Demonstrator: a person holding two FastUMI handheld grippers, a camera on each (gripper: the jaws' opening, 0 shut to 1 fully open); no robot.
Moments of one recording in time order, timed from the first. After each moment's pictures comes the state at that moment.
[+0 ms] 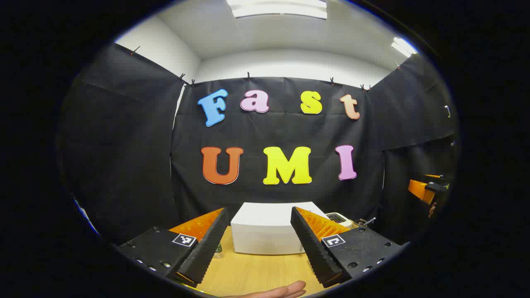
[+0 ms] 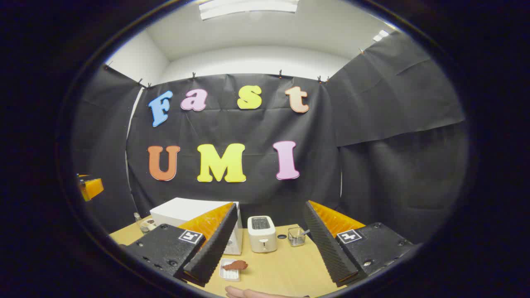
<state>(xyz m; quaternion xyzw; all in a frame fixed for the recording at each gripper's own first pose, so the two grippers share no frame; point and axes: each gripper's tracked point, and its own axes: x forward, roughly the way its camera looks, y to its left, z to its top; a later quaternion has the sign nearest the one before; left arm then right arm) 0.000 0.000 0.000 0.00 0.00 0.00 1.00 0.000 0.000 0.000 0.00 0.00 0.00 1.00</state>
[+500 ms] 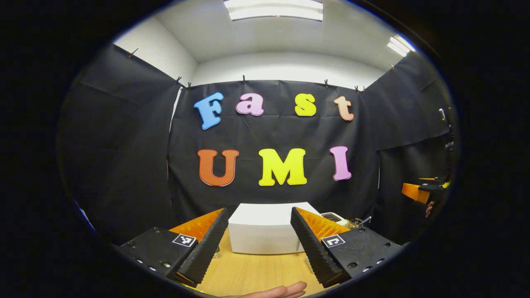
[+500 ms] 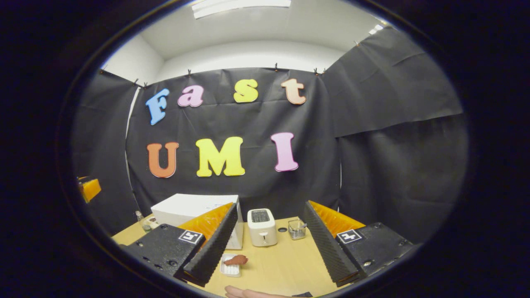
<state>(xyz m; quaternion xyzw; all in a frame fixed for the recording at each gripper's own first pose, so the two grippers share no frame) -0.016 -0.008 -0.007 0.01 0.00 -0.01 1.00 -0.005 -0.006 -0.019 0.02 0.03 0.01 1.00</state>
